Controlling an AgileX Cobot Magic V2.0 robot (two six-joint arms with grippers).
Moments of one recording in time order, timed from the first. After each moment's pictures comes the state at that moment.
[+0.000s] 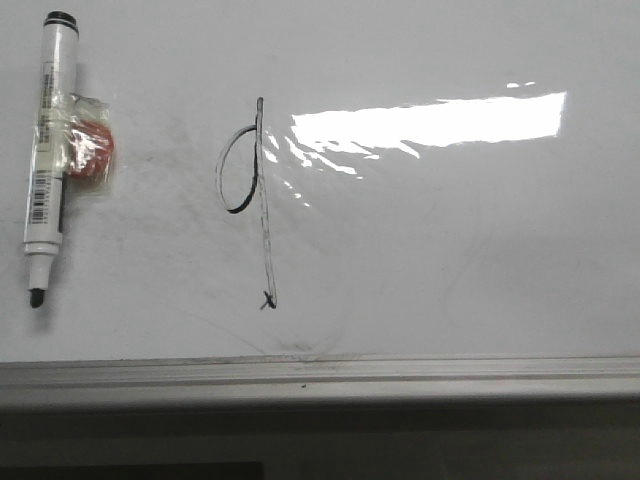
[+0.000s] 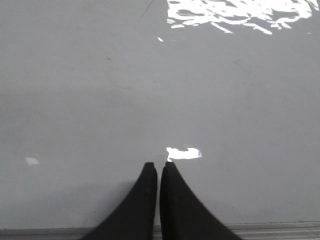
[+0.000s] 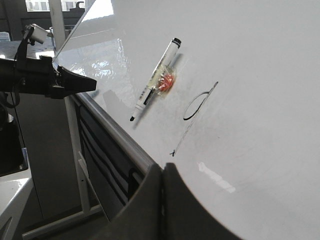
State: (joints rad) left arm -0.05 0.00 -0.01 -0.12 0.34 0.08; right arm 0.94 0.17 -0.08 -0.10 -0.01 0.06
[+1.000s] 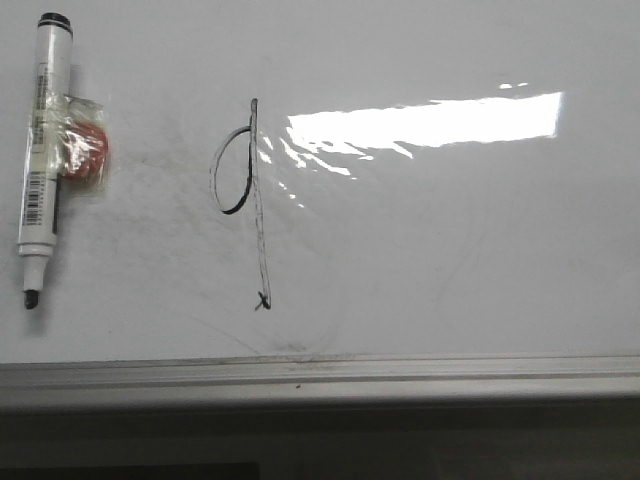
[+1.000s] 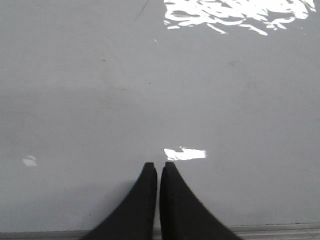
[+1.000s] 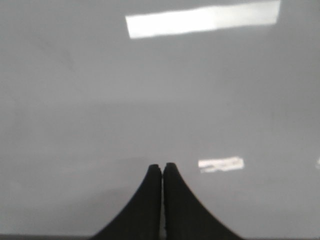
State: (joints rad) left arm -0.05 0.00 -0.01 -0.12 0.34 0.08; right arm -0.01 -0.01 0.01 -0.02 0.28 0.06
